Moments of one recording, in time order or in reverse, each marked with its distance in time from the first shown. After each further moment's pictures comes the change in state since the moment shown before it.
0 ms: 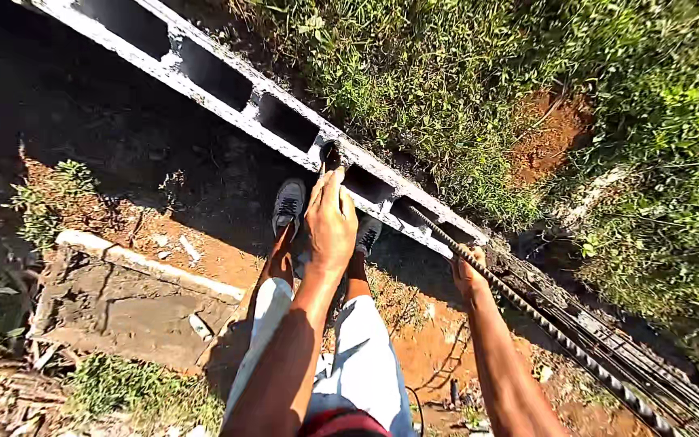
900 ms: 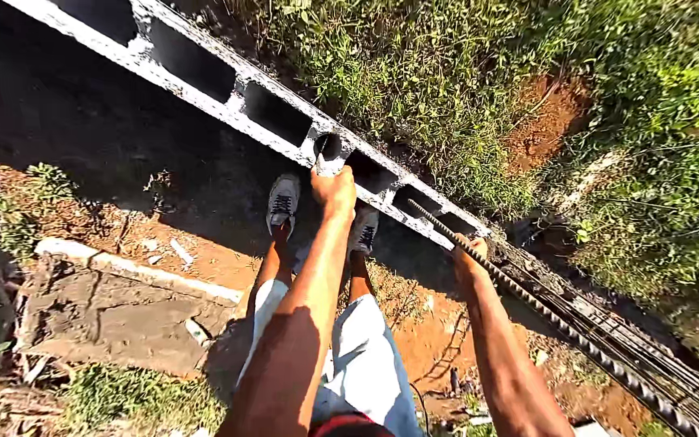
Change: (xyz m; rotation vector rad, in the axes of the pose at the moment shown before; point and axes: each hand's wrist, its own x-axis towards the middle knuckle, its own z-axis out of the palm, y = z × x) left_hand 0.050 -0.010 0.062 -0.571 0.011 -0.824; right_hand 0.005 -0.001 0.008 -0.235 0.163 0.086
